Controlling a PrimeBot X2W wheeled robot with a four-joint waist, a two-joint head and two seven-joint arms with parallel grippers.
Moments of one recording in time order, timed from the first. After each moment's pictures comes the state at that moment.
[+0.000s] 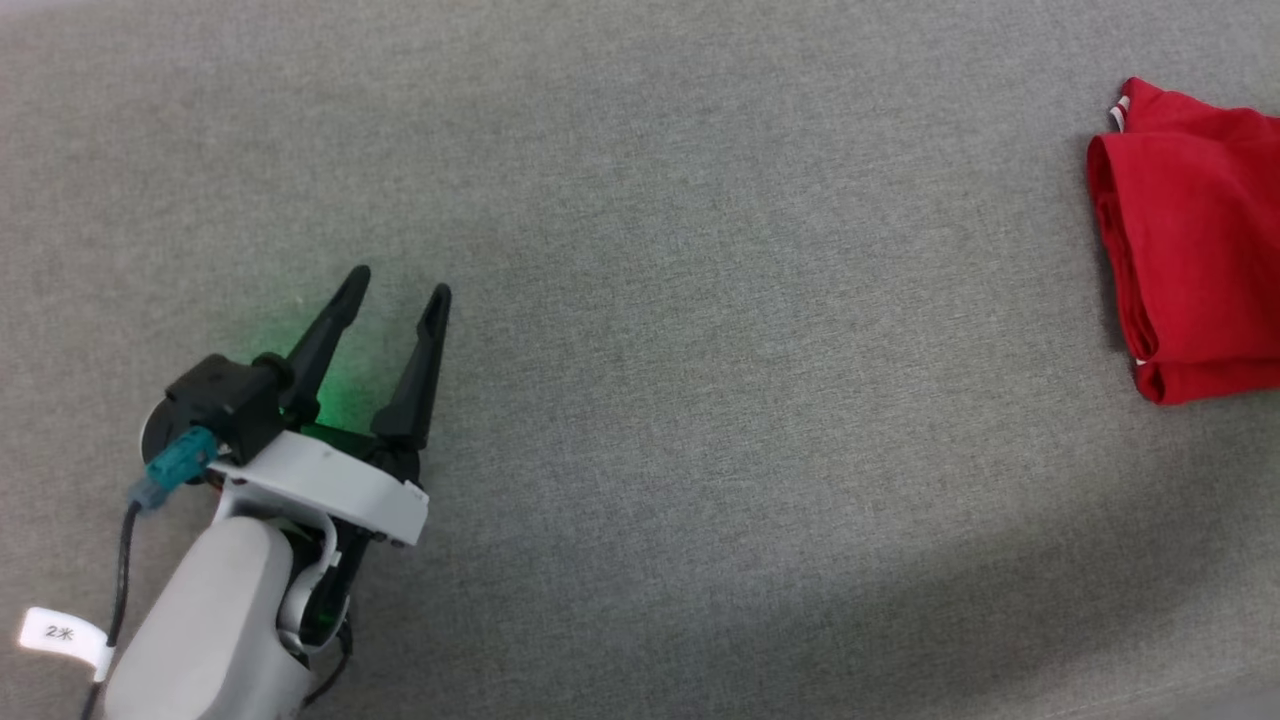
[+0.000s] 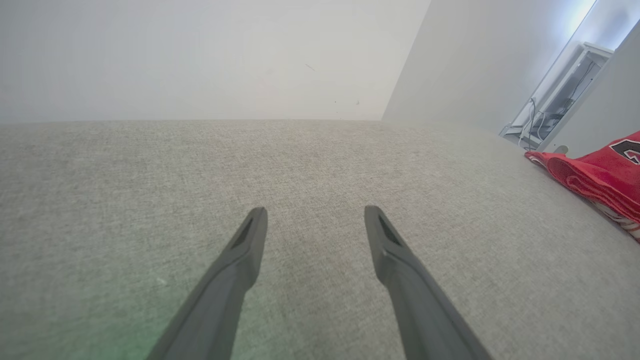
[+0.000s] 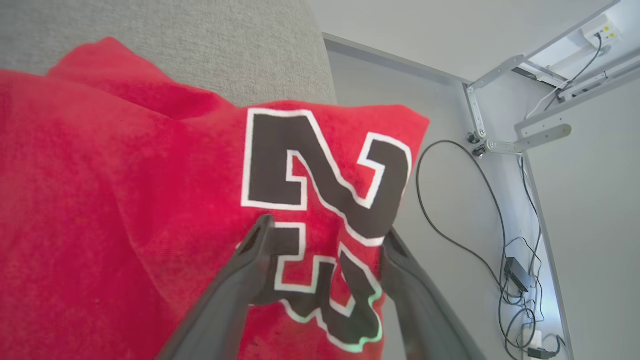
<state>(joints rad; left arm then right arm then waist) -0.45 0.38 -0.31 0.27 -0.52 -0.13 -0.26 -0.99 -0.70 0.51 0.97 0.52 0.13 0.15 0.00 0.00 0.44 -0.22</state>
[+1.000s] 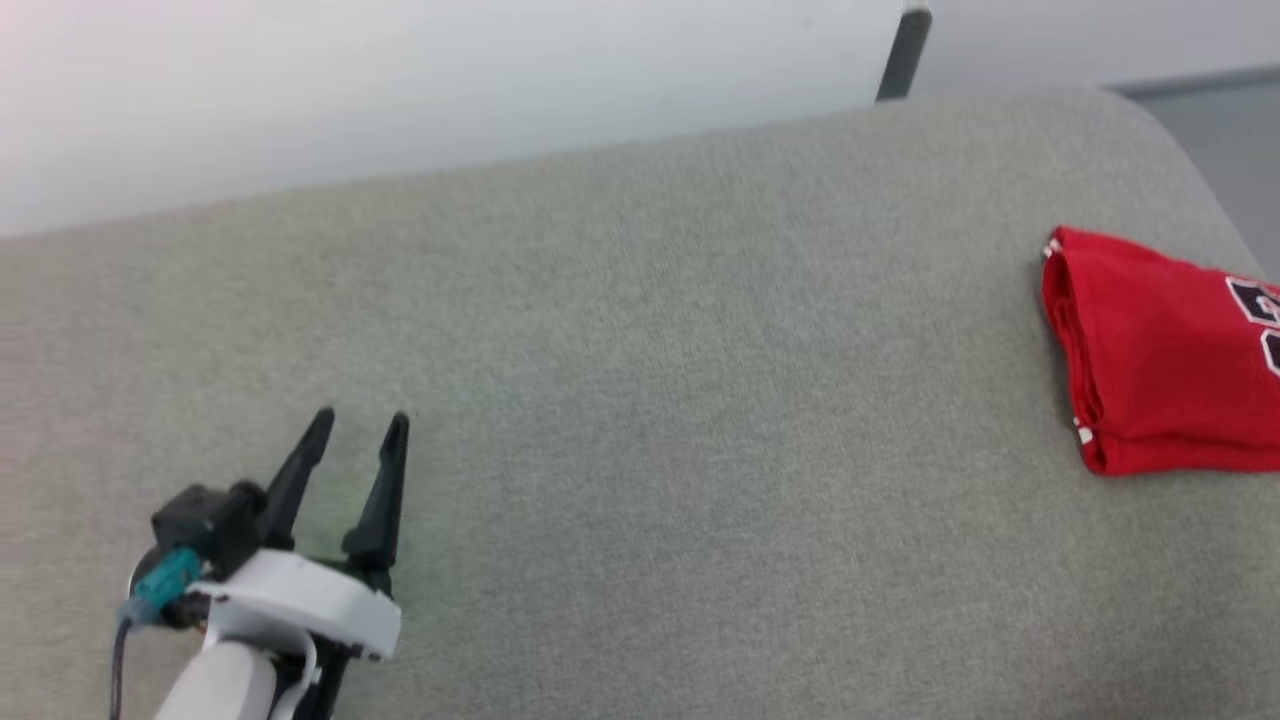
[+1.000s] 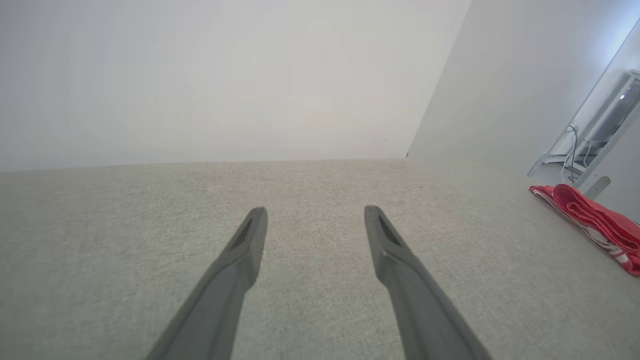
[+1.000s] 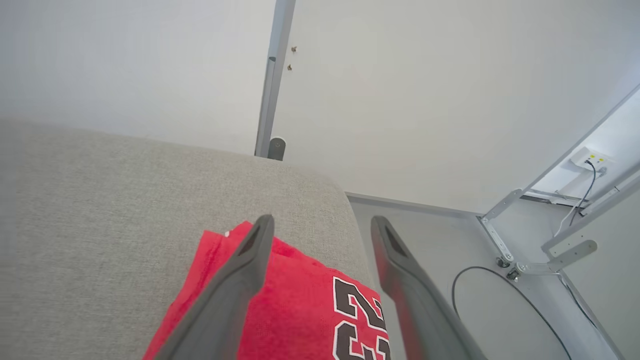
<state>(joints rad) -0.25 0.35 -0.21 0.30 -0.53 -0.12 -0.26 -0.87 -0.69 0.62 0.89 0.66 0.13 -0.18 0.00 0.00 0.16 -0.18</state>
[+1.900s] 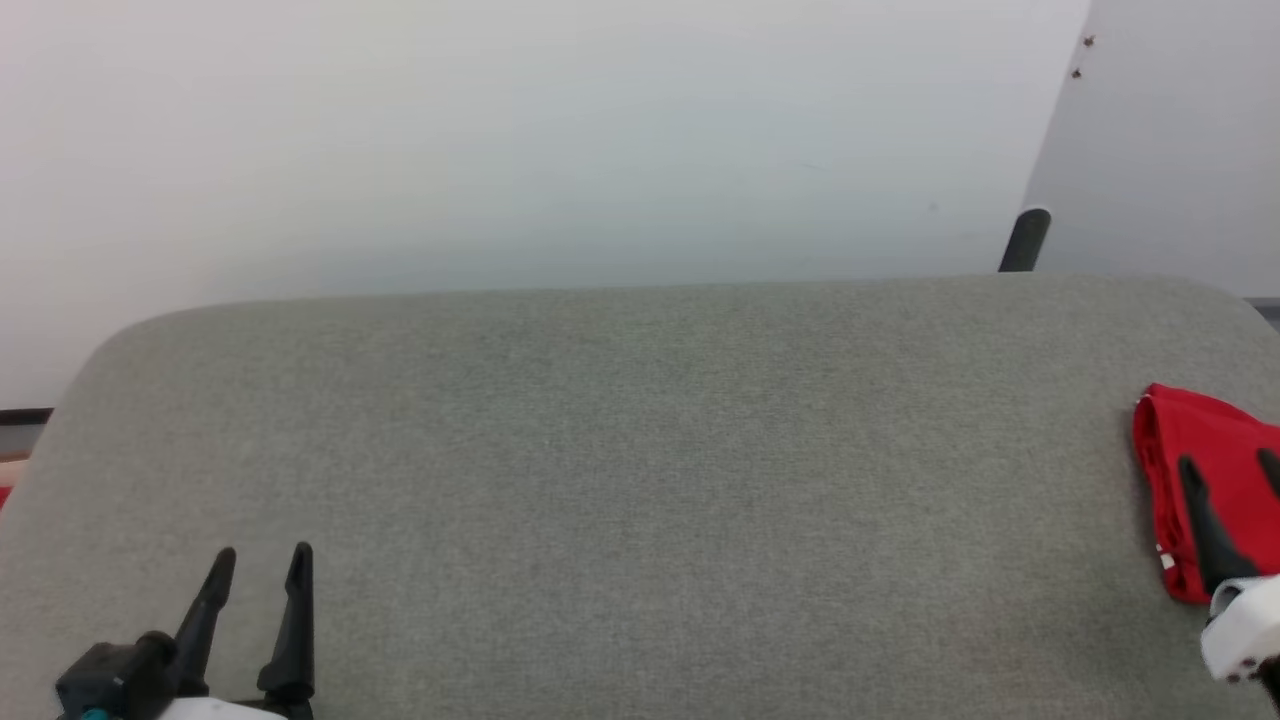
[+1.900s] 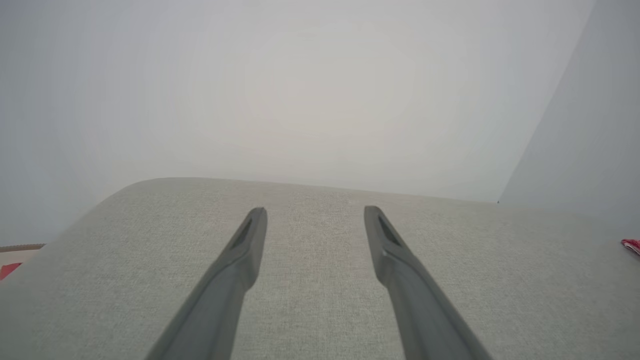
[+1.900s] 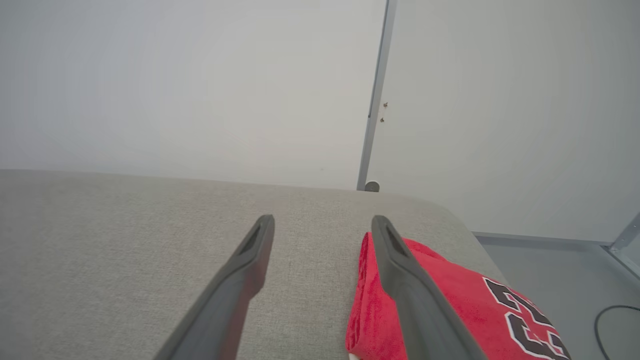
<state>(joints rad) 0.04 0.31 0.02 0.17 -0.45 -0.12 -0.26 -0.24 -0.50 0.13 0.48 0.46 0.13 -0.23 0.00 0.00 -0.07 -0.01</state>
